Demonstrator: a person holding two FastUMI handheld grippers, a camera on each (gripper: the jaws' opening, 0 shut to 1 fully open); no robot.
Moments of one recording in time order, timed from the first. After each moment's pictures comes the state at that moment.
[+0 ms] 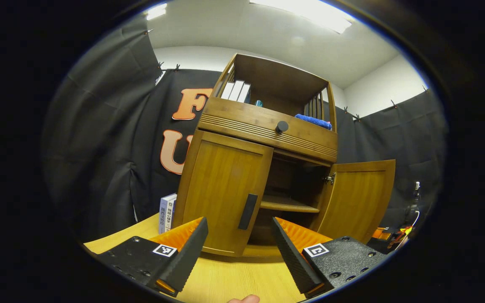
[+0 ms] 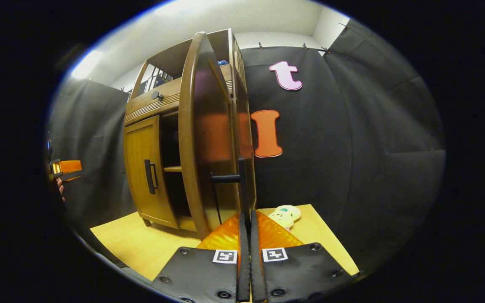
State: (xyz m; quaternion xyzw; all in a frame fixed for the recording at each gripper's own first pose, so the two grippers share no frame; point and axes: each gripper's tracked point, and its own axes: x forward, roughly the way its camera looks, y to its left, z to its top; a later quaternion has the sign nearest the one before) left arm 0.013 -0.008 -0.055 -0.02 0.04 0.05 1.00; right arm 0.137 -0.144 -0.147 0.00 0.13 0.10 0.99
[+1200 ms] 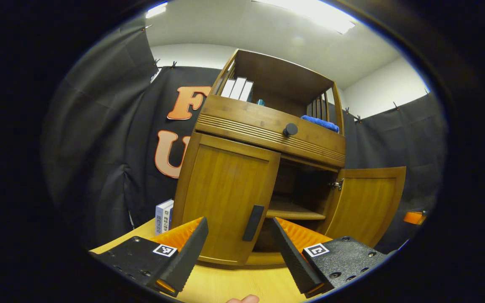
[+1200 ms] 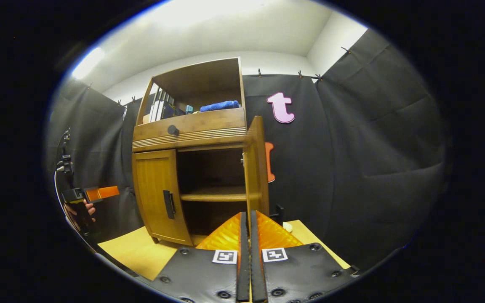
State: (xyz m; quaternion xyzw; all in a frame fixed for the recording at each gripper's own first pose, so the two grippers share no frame) left arm 0.064 0.034 -0.038 -0.03 0.04 0.02 1.00; right arm 0.051 -0.068 -0.018 -0.02 0.05 0.06 1.00
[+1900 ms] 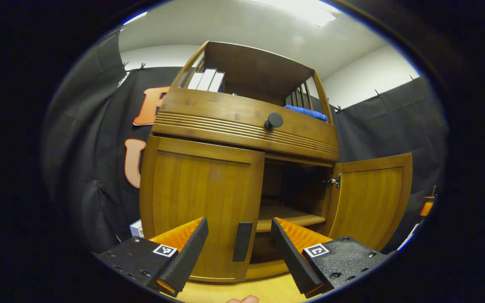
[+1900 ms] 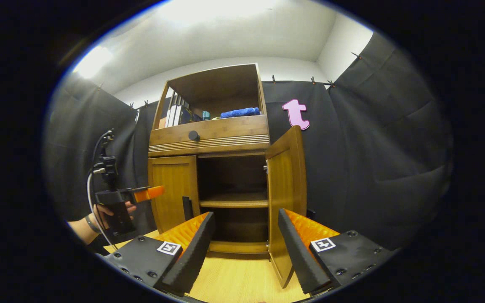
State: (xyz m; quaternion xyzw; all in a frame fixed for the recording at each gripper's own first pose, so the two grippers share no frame) left arm 0.170 -0.001 -0.069 0.04 0.05 -0.06 1.00; right arm 0.020 -0.025 -0.017 -0.02 0.03 0.09 1.00
